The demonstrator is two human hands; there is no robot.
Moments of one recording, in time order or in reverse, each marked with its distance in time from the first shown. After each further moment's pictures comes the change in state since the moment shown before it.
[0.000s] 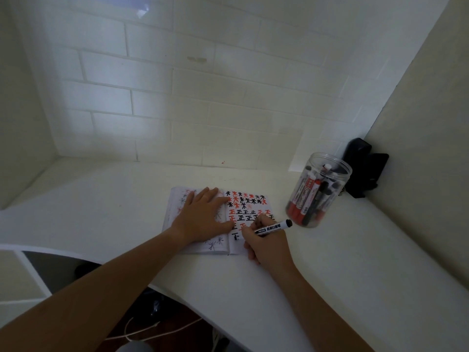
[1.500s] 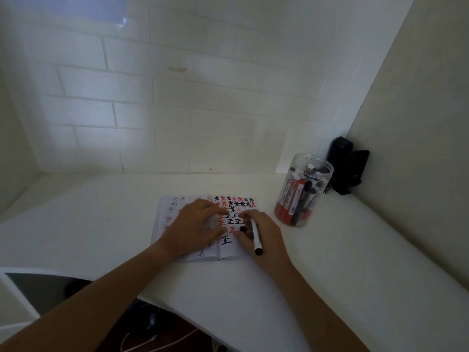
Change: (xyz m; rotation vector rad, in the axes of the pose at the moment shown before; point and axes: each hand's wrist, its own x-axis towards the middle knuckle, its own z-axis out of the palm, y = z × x) left_hand -0.014 0.013 -0.012 -0.255 0.255 0.300; right_hand 0.017 0.016 -0.020 -0.410 0.019 -0.424
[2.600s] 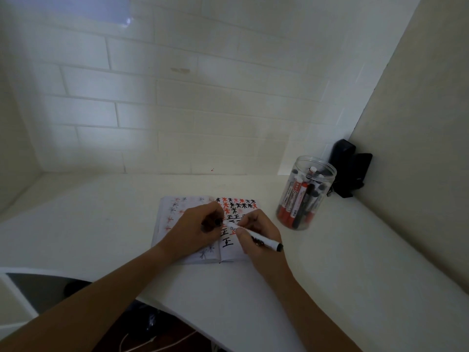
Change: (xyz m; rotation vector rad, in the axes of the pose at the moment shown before) left_hand -0.004 0.022 -0.017 -0.226 0.009 -0.010; right_hand -0.009 -0.035 -0.002 0.560 0.037 0.009
